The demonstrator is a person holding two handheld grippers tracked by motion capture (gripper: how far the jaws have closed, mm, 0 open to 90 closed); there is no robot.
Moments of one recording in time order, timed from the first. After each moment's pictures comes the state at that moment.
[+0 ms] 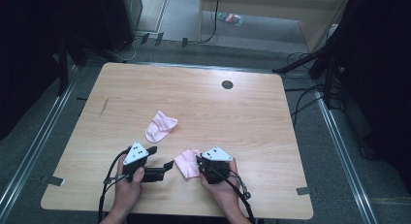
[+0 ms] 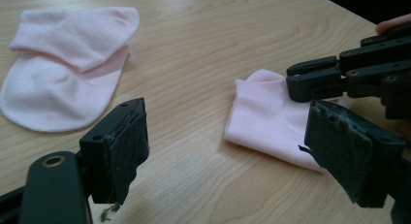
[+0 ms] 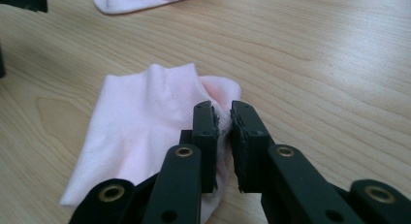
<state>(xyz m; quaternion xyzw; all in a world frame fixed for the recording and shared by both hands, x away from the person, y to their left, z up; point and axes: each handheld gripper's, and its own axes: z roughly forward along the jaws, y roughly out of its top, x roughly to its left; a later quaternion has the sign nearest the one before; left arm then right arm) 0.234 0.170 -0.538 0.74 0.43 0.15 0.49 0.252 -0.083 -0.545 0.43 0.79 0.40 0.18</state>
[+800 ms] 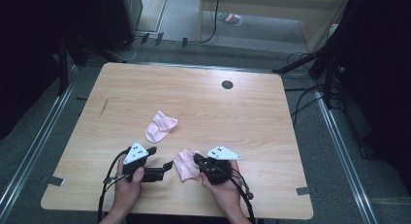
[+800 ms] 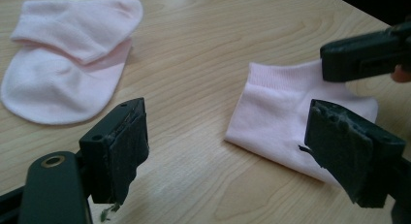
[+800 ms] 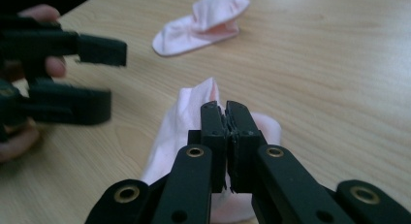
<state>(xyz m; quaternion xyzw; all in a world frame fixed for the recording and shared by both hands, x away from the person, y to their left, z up) 0.233 0.168 -0.540 0.75 0.43 0.14 0.49 0.246 -0.090 -0.522 0.42 0.77 0.47 0.12</state>
